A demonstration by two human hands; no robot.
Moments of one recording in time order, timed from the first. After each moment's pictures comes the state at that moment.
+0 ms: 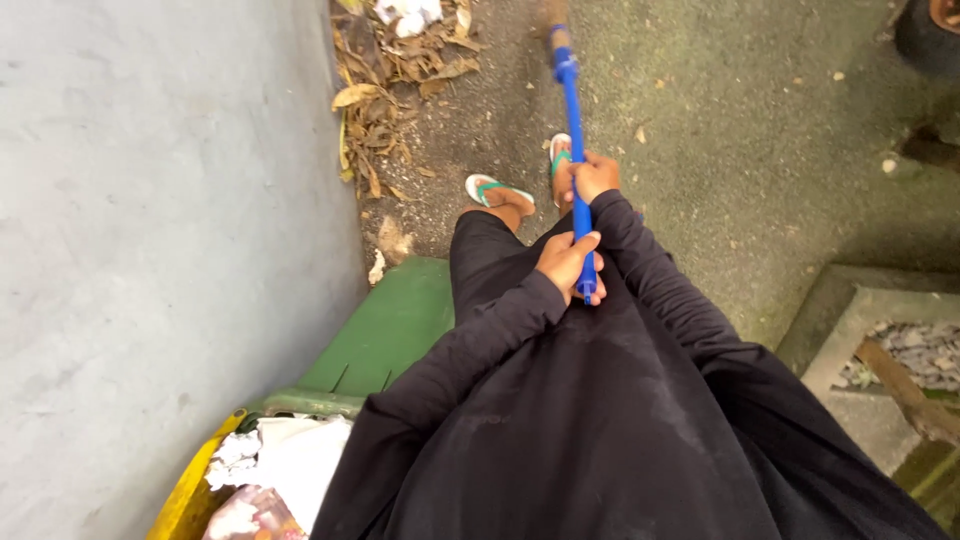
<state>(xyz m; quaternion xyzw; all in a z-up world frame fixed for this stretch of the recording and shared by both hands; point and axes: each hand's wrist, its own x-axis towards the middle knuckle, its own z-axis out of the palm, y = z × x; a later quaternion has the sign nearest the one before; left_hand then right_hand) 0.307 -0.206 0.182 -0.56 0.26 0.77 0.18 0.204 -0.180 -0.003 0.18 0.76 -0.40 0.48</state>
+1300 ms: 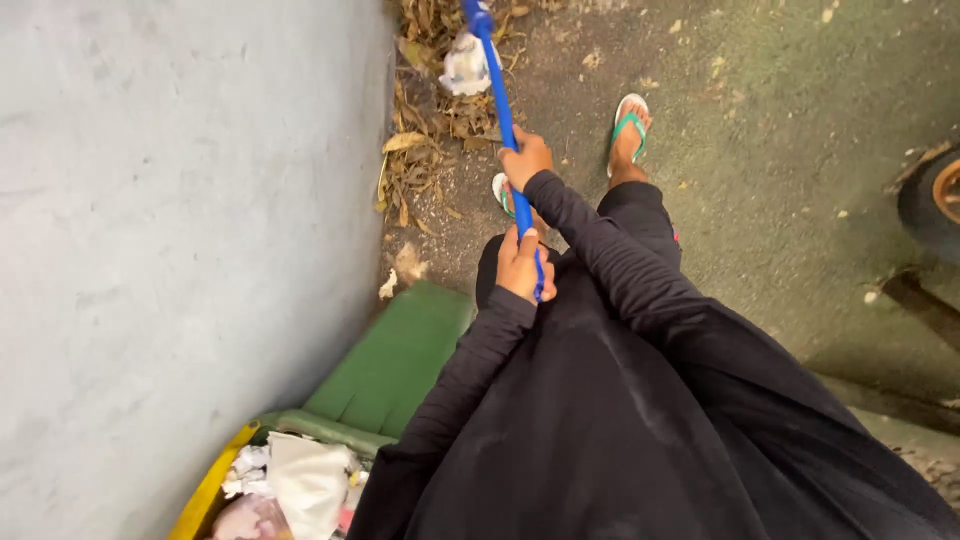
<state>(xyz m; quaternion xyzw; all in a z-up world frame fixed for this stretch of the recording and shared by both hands) 0.195 -0.404 0.187 -0.64 0.23 0.73 -0.08 0.105 -0.484 0.030 -0.08 0.79 -0.28 0.55</state>
